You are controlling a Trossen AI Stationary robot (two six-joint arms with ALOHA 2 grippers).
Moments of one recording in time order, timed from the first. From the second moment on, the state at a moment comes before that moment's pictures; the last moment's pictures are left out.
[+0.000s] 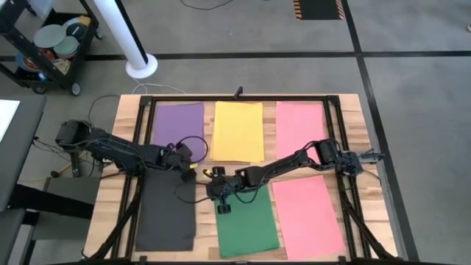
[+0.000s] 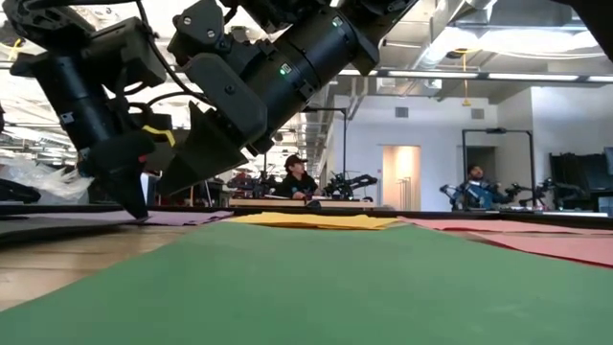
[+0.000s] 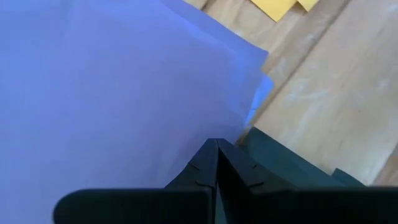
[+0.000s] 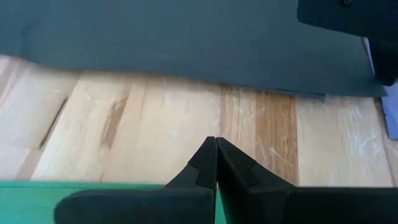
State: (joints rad) left arm -0.09 1.21 0.42 -0.37 -0.37 -0.71; right arm 0.21 2.27 1.63 -0.10 0.09 -0.03
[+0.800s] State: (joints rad) left arm -0.28 1.21 0.44 -0.33 -0.36 -0.82; right arm 0.20 2.27 1.63 -0.10 0.09 -0.03
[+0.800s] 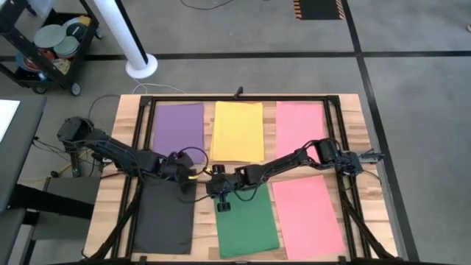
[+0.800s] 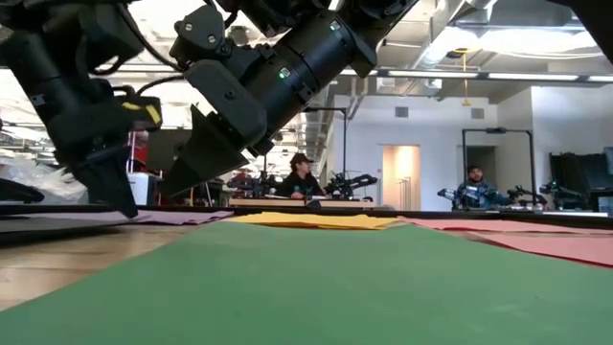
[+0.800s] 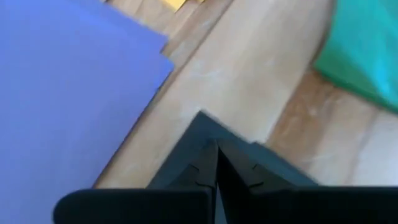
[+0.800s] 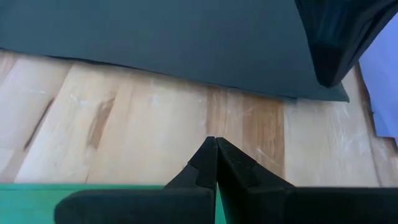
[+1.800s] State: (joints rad) left arm -0.61 1.21 0.40 0.69 -0.68 -0.43; right arm 0.21 1.53 0.84 -0.10 0.17 0.03
